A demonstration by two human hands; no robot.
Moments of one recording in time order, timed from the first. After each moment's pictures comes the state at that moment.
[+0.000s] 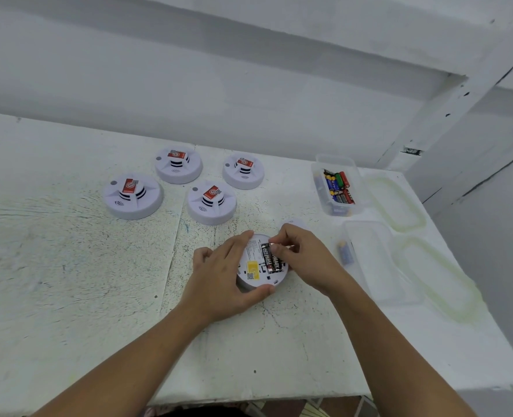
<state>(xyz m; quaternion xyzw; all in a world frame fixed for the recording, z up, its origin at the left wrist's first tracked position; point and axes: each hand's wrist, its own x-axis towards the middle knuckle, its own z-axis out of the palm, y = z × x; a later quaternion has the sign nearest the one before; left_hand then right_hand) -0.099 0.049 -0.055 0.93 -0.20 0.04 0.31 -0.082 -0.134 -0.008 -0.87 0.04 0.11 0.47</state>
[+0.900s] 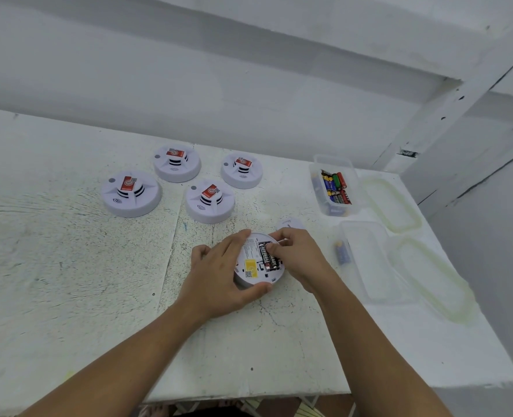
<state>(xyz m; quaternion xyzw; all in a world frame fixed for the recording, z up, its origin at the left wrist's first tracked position) -0.096 0.051 -0.059 0.93 -0.20 0.03 0.31 -0.078 -0.115 -0.006 -0.83 0.17 0.12 0.51</state>
